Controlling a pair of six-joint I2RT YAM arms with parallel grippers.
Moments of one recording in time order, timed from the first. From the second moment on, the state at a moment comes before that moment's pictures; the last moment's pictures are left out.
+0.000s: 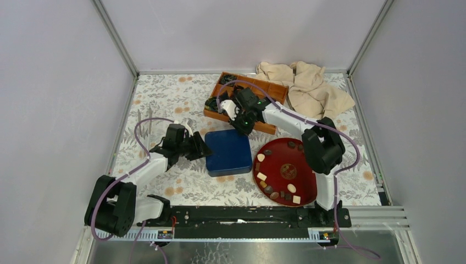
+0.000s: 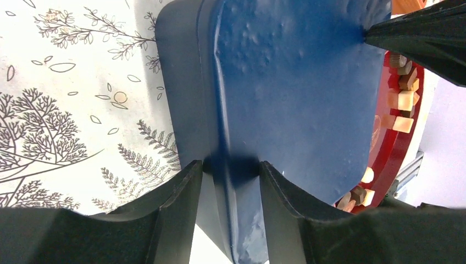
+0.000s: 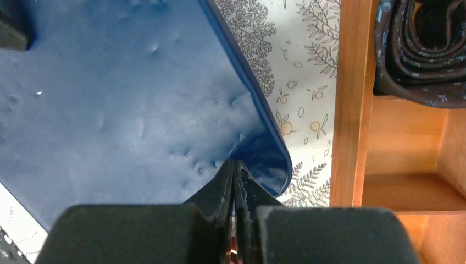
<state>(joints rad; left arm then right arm) -0.28 1.22 0.50 -0.07 0.39 -0.65 0.68 1.99 1.57 -0.67 -0.29 -0.44</state>
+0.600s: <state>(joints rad) -0.26 0.71 0.83 -0.28 0.19 -0.54 0.29 1.39 1.63 -0.77 -0.47 -0.38</state>
